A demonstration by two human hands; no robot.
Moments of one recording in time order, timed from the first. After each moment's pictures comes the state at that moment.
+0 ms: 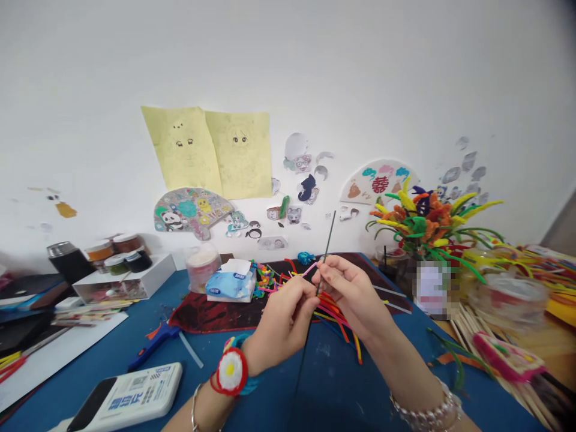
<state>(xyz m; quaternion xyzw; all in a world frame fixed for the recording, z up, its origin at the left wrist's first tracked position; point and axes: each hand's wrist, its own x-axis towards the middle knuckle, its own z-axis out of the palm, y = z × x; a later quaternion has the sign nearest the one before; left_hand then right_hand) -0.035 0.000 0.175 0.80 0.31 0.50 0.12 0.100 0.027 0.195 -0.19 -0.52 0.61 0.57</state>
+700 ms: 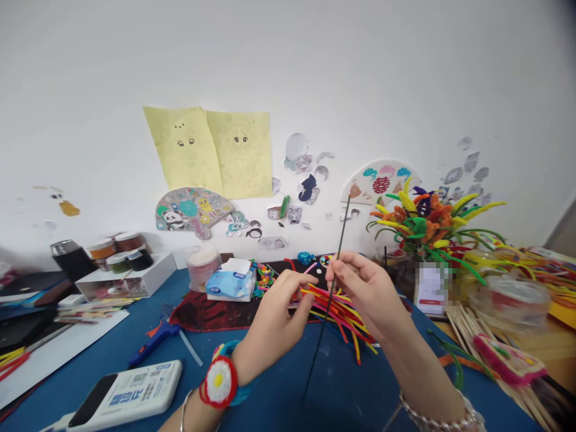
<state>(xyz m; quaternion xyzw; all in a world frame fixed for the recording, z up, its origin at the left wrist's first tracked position) -0.033 -0.007 0.188 0.79 0.39 0.47 0.09 0.119 0.022 0.204 -0.22 -0.58 0.53 0.58</state>
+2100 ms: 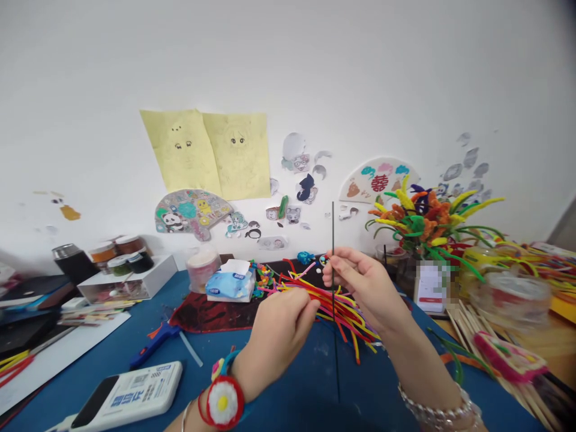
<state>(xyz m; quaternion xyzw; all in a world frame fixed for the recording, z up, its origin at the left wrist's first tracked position) -0.025 -0.011 0.181 0.81 0.47 0.35 -0.02 0.130 0.037 0.203 -0.25 -0.56 0.54 0.58</state>
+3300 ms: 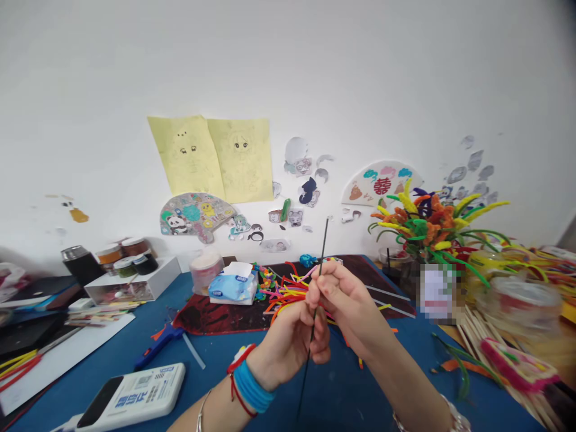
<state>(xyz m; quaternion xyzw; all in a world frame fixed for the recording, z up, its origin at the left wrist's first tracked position) -0.012 -0.007 0.167 0.37 0.17 0.45 0.79 0.102 0.009 0.198 -0.14 -0.57 0.61 0.53</state>
